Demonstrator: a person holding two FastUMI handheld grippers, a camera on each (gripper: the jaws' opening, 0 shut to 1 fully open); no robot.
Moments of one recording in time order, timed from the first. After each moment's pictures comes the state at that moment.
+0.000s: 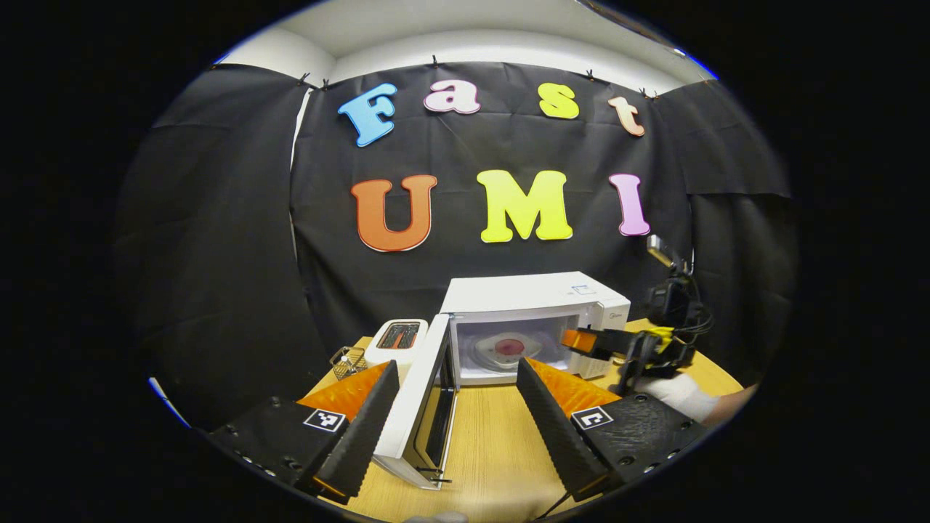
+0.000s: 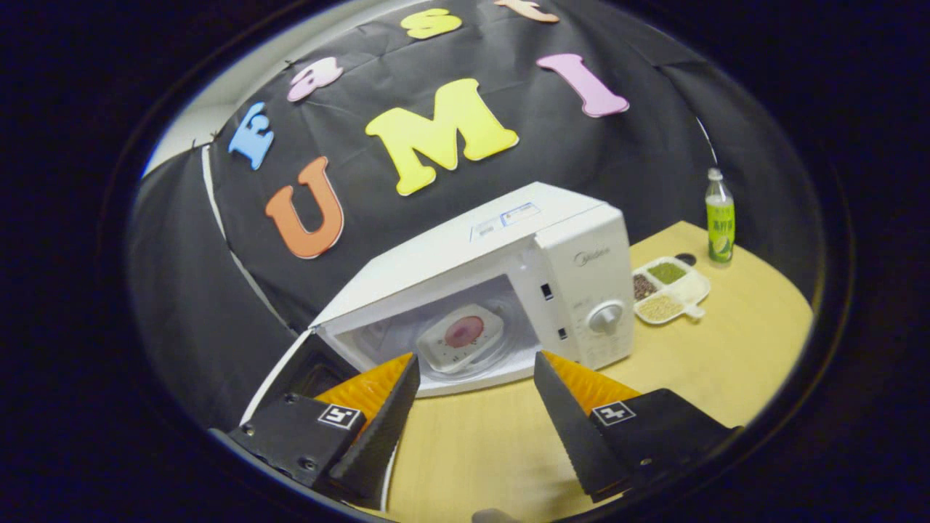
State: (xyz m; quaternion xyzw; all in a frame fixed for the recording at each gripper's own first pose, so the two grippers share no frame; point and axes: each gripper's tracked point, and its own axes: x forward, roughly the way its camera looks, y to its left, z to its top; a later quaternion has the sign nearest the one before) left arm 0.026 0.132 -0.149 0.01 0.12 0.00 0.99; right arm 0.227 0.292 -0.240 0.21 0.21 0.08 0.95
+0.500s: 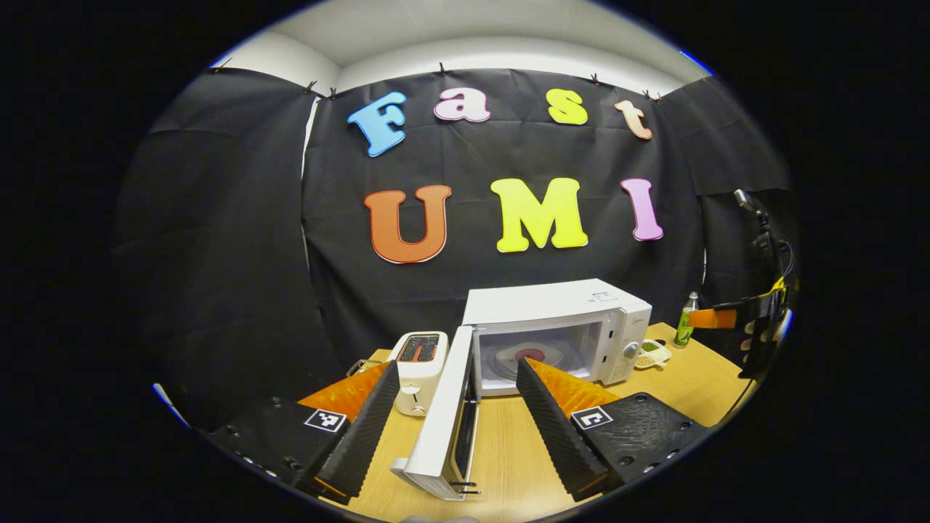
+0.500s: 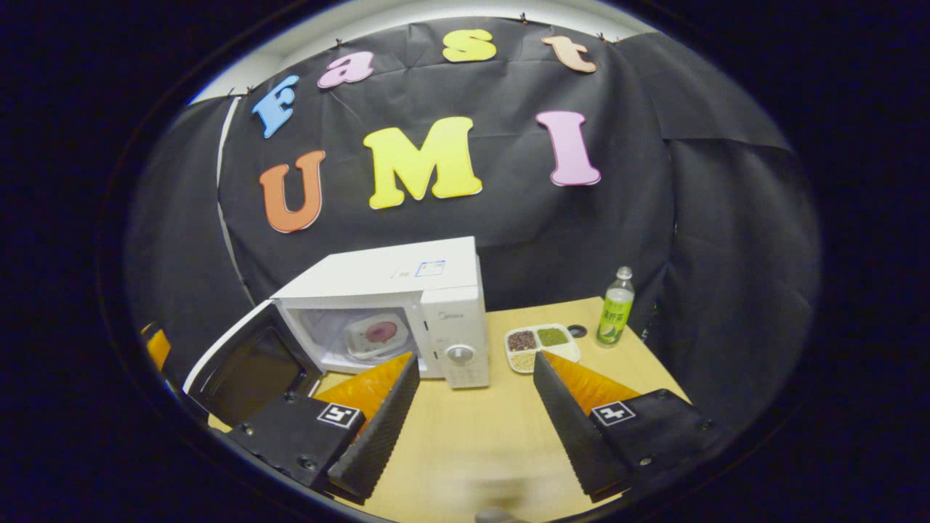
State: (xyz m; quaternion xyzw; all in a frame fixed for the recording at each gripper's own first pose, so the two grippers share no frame) left arm 0.044 0.178 -0.144 0.02 0.09 0.03 0.99; right arm 0.152 0.139 -0.181 0.06 0.18 0.00 0.98
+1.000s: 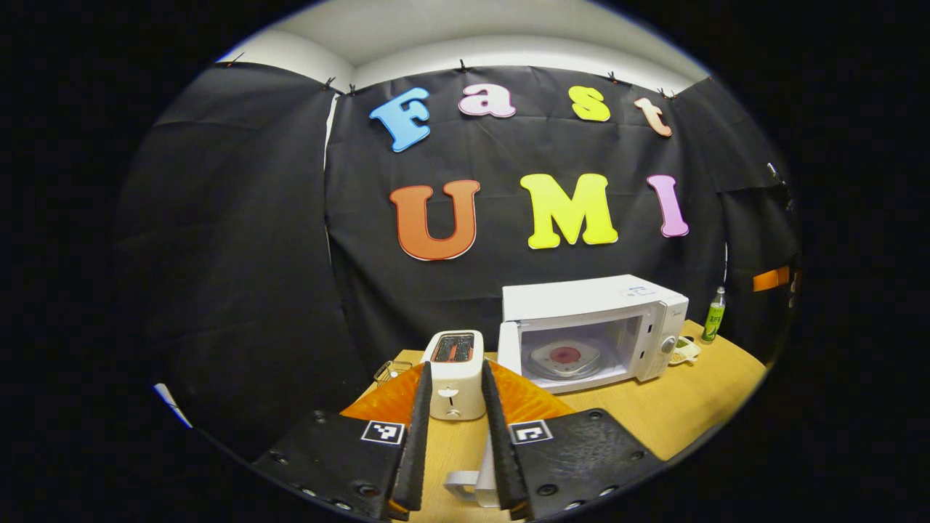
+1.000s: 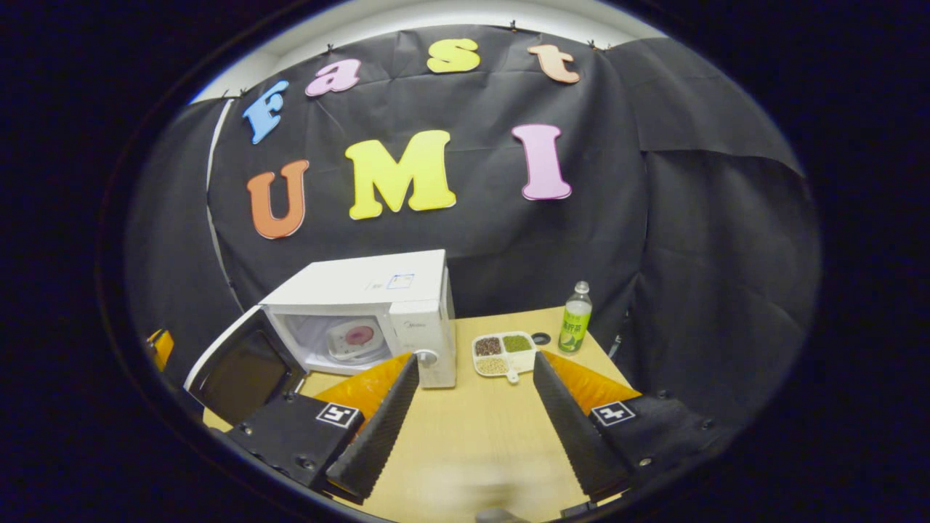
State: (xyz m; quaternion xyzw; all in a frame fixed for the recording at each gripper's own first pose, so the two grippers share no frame) left arm 0.057 0.236 -0.166 0.04 0.09 0.07 0.99; right arm 0.126 0.101 -0.158 0.06 0.18 -0.02 0.98
